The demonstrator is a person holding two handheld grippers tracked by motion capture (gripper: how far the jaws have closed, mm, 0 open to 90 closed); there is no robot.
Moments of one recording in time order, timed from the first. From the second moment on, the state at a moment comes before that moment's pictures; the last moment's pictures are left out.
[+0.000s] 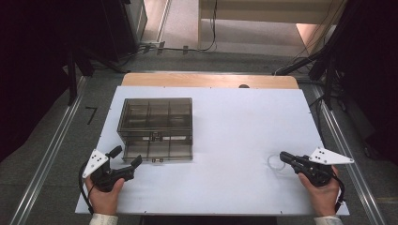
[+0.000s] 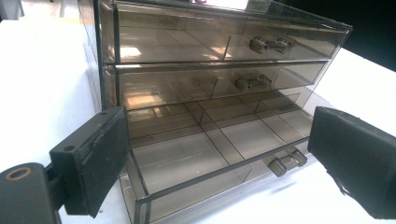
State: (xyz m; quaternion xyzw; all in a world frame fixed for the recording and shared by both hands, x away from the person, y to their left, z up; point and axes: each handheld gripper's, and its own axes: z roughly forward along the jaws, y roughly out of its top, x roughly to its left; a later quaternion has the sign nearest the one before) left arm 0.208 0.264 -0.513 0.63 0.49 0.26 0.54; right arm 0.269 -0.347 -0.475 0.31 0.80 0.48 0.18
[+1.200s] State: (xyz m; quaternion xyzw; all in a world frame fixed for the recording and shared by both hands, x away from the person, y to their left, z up) left arm 0.201 0.255 -0.506 0.63 0.46 0.28 0.56; right arm 0.272 -0.326 -0.464 0.27 0.79 0.52 0.17
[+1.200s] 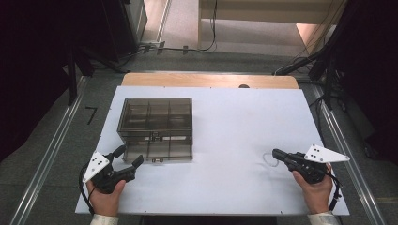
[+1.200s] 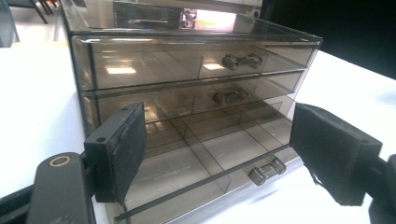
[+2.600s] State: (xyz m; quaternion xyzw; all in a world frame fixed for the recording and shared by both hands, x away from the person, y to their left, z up) left arm 0.205 0.210 -0.498 0.68 0.41 0.23 0.56; right arm 0.280 -0.306 -0.461 0.25 0.80 0.53 0.16
